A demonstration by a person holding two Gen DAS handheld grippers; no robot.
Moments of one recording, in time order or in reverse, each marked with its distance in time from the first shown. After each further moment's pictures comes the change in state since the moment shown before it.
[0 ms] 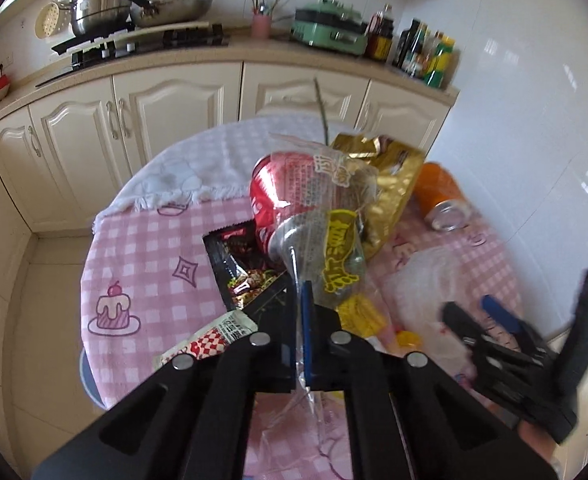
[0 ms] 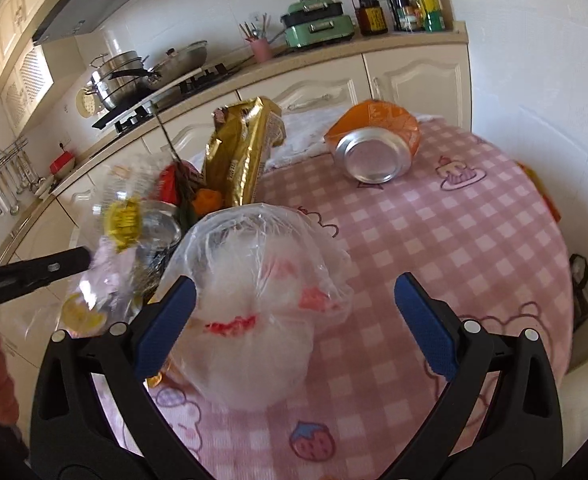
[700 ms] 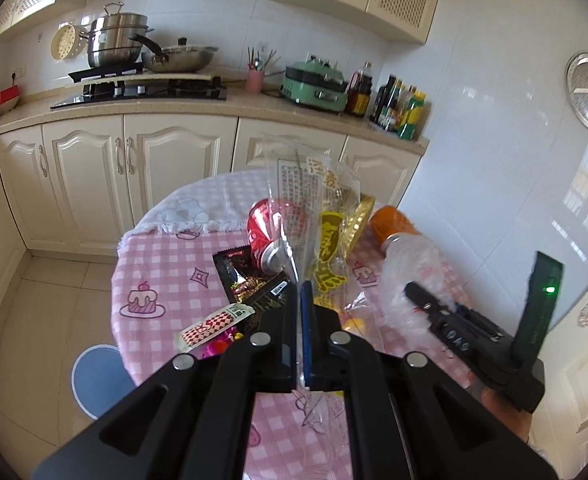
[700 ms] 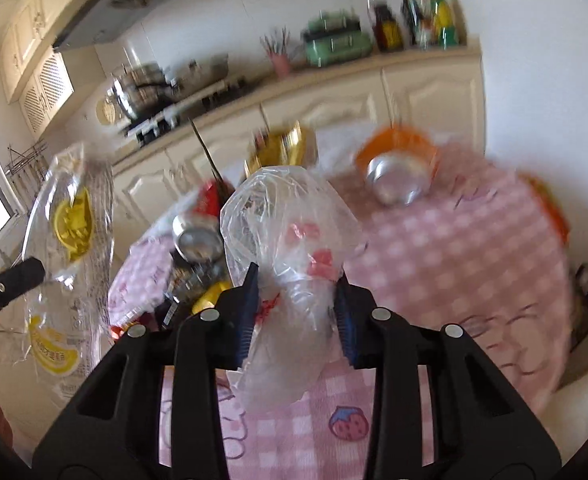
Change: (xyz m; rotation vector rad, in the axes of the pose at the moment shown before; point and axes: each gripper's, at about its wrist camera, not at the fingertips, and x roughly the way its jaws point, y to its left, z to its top) left arm -0.099 0.009 -0.034 -0.023 -0.199 -0.075; right arm -0.064 0.035 0.002 -0.069 -0.145 0.048
